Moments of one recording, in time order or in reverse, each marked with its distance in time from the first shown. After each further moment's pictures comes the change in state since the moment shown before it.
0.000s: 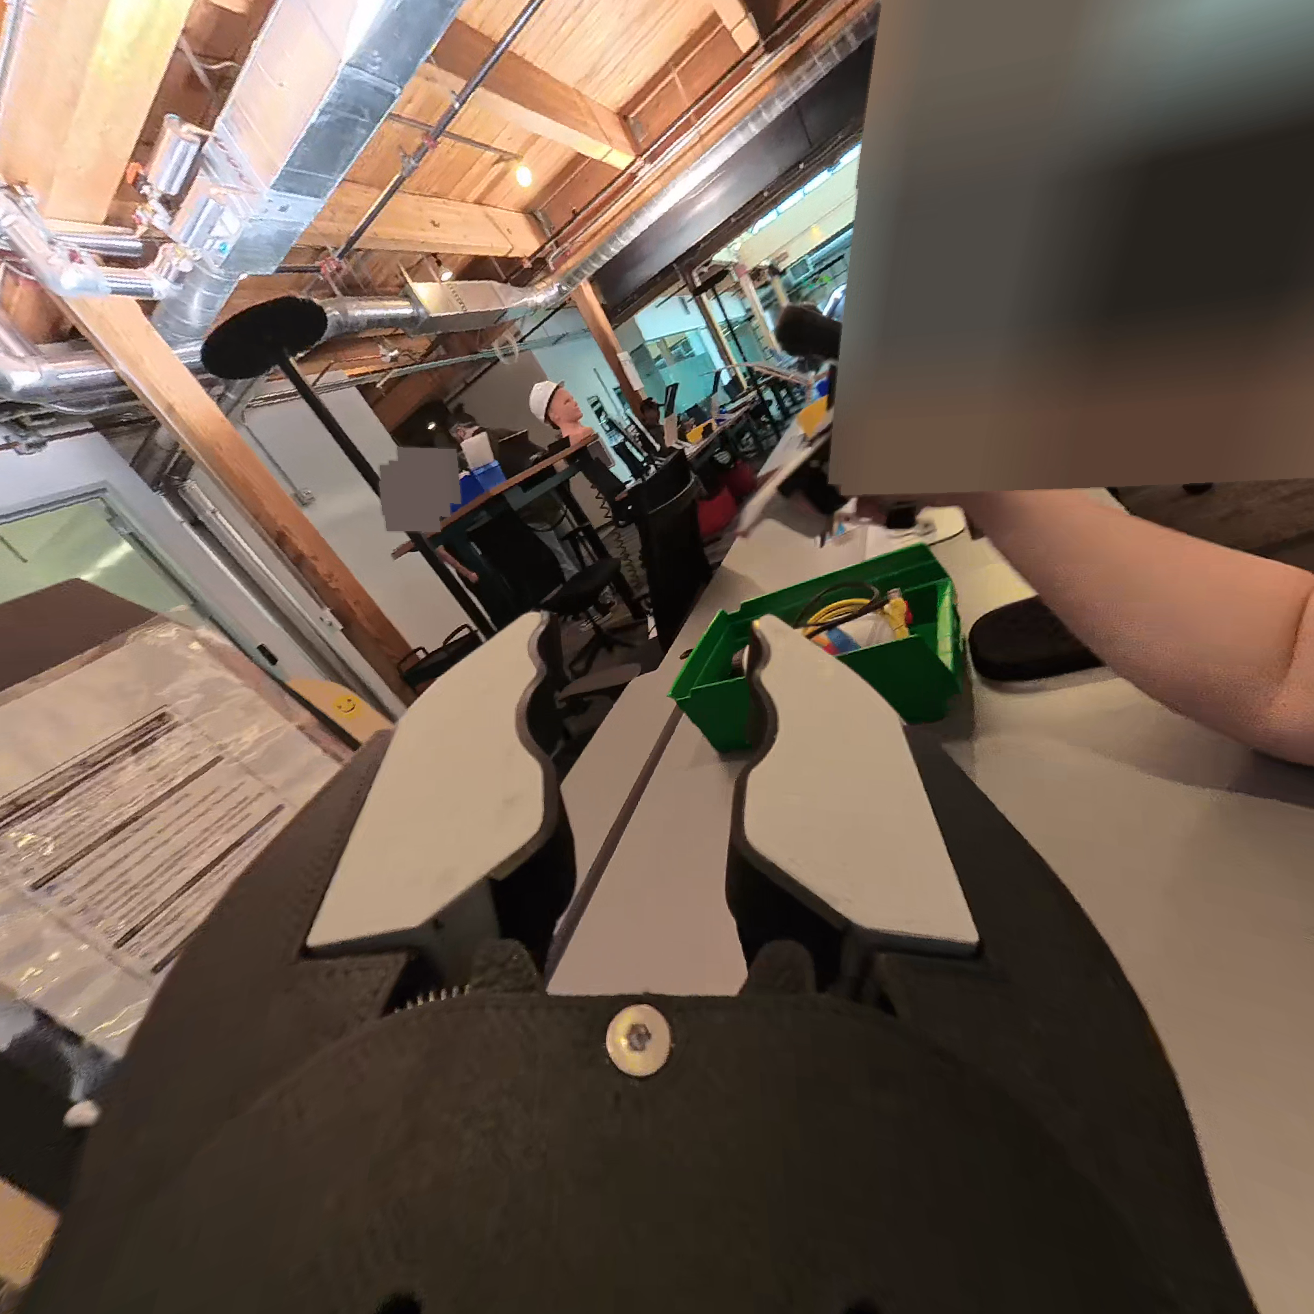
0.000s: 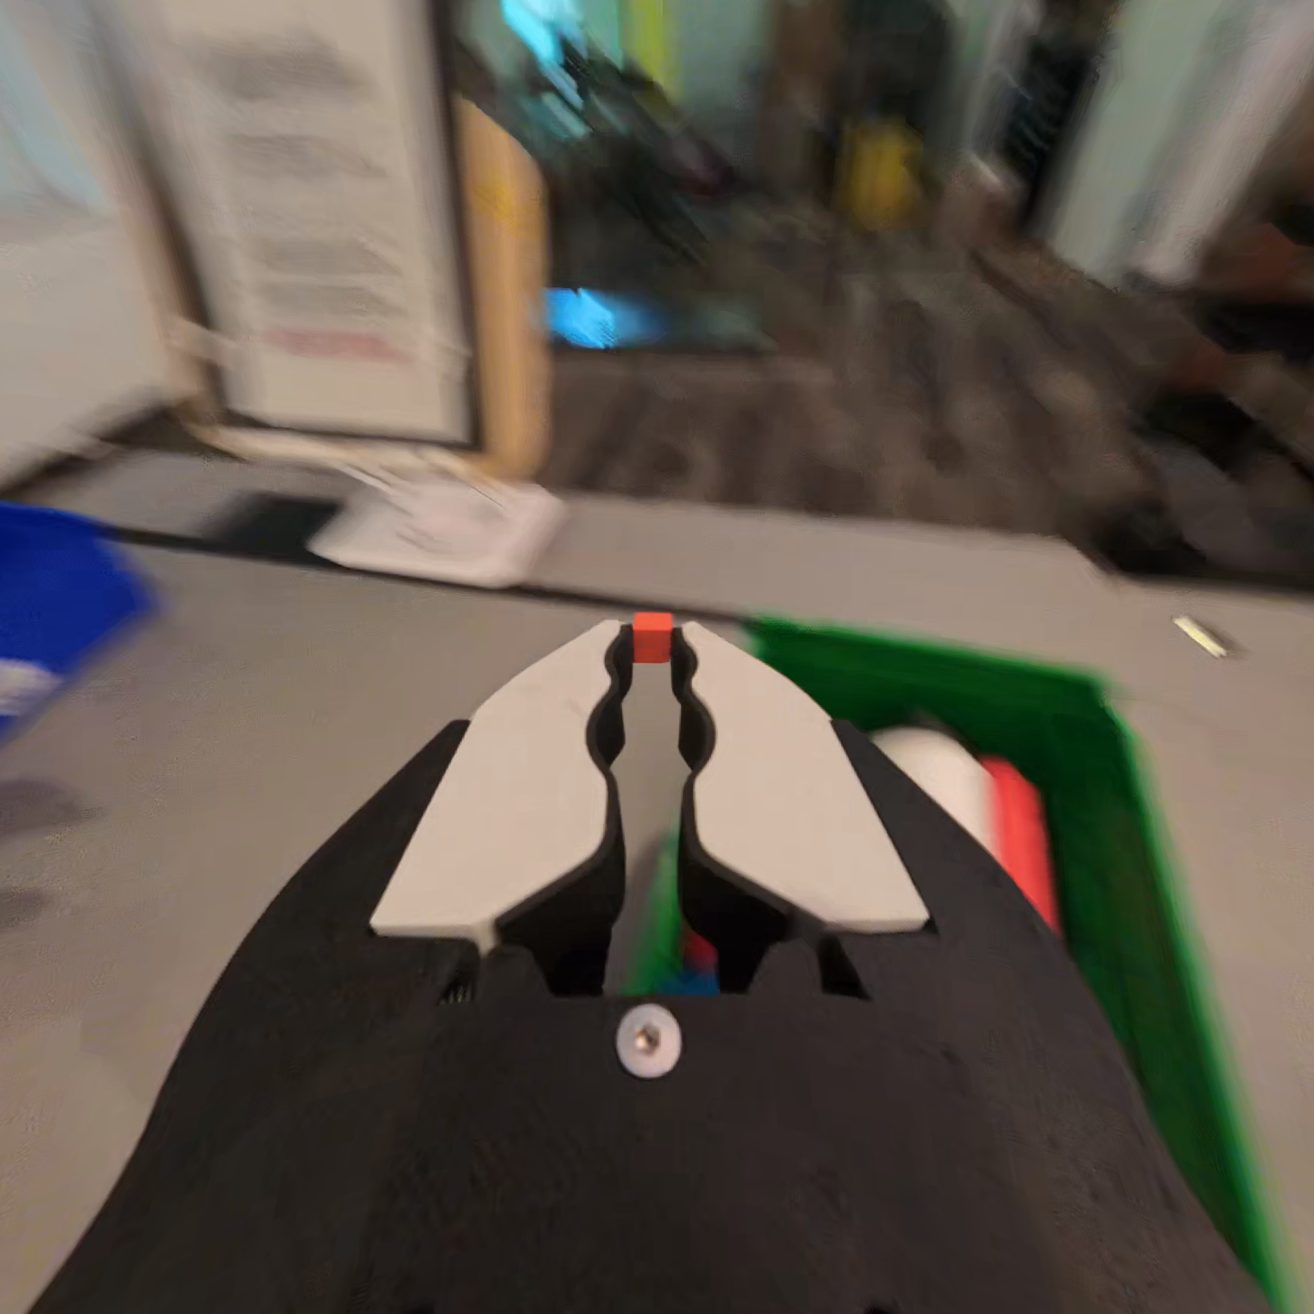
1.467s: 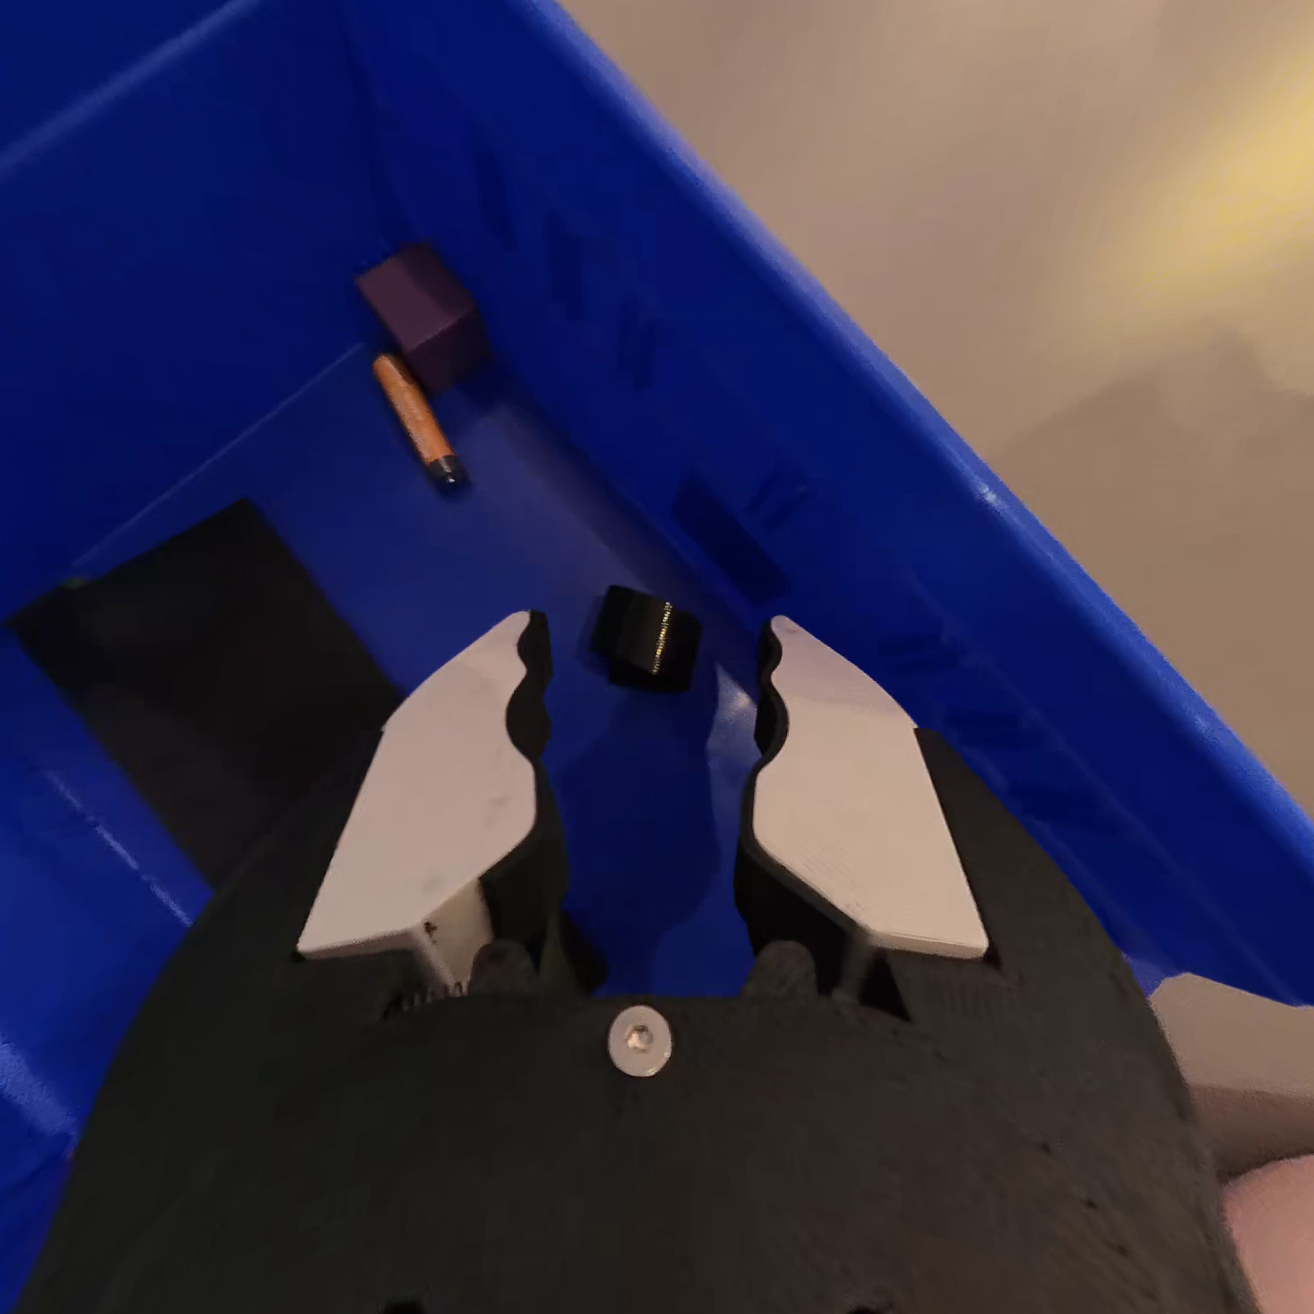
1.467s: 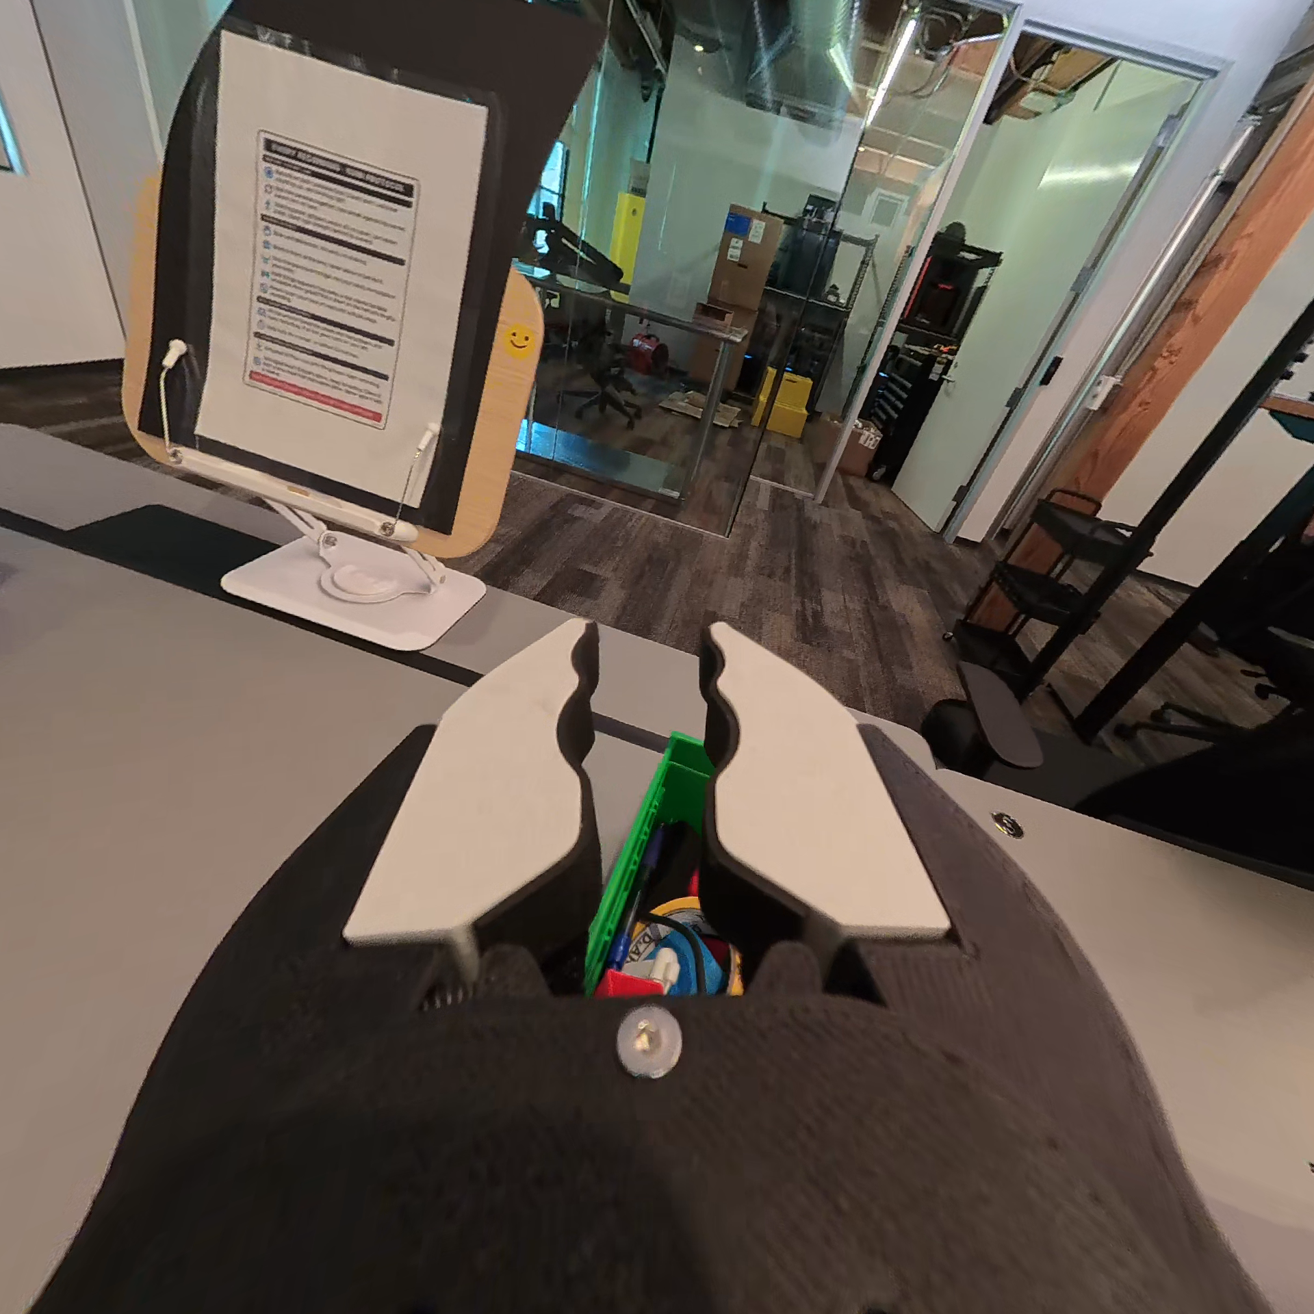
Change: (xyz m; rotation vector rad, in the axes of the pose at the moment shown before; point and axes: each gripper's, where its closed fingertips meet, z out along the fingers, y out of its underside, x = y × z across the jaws) left arm -0.058 0.321 -0.246 -1.149 -0.196 -0.737; right arm -0.026 -0.045 -0.020 0.269 0.043 -0.299
